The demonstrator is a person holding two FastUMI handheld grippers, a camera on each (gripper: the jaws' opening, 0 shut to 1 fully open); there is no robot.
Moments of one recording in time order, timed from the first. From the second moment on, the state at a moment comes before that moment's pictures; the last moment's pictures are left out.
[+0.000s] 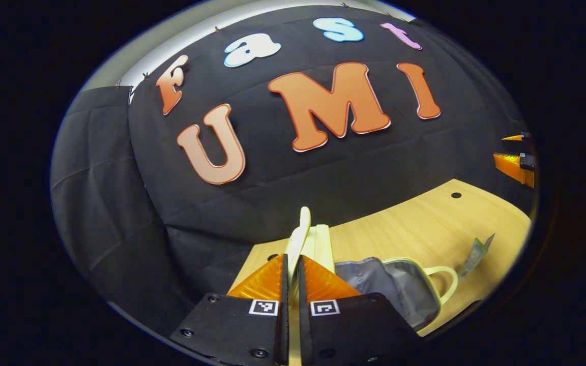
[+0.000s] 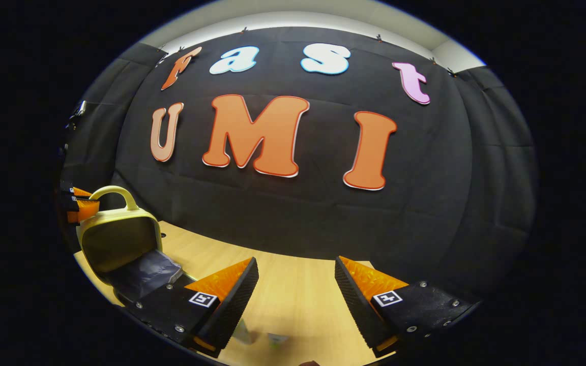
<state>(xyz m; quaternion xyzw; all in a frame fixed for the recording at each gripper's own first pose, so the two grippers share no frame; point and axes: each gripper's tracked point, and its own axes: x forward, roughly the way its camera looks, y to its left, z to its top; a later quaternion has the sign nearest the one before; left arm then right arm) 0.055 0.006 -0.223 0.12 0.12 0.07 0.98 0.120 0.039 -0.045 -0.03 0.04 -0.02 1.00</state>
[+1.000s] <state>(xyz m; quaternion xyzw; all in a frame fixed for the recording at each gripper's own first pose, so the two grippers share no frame) 0.026 0.072 -0.292 0.11 0.22 0.15 0.96 0.124 0.150 -0.056 -0.05 0.08 -0.04 0.99</state>
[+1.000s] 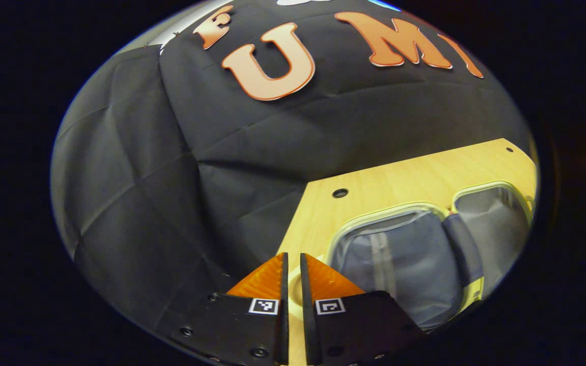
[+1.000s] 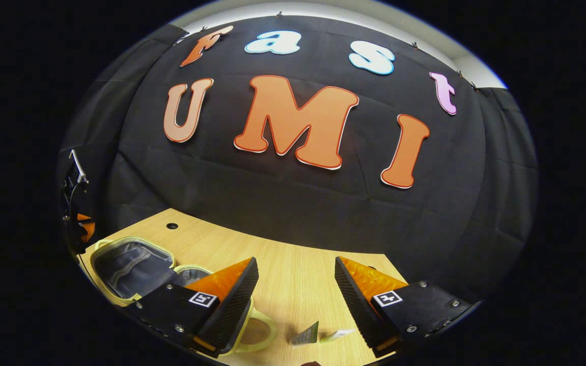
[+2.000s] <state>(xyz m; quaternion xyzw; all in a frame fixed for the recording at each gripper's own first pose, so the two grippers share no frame) 0.057 -0.144 -0.250 0.01 0.12 -0.18 0.98 0.065 -0.017 -0.097 -0.05 0.10 -0.09 0.99</state>
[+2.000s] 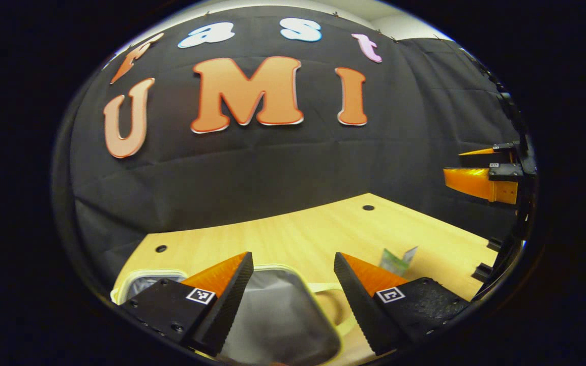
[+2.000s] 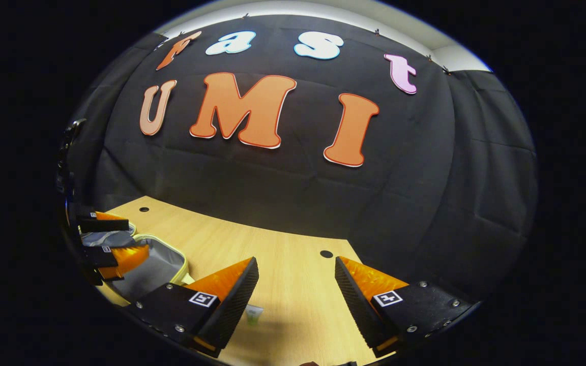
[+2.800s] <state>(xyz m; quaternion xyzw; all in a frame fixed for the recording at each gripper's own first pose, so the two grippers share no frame) 0.039 -0.200 -0.281 0.06 0.15 -0.29 0.94 0.030 -0.061 -0.102 -0.04 0.13 -0.13 0.98</state>
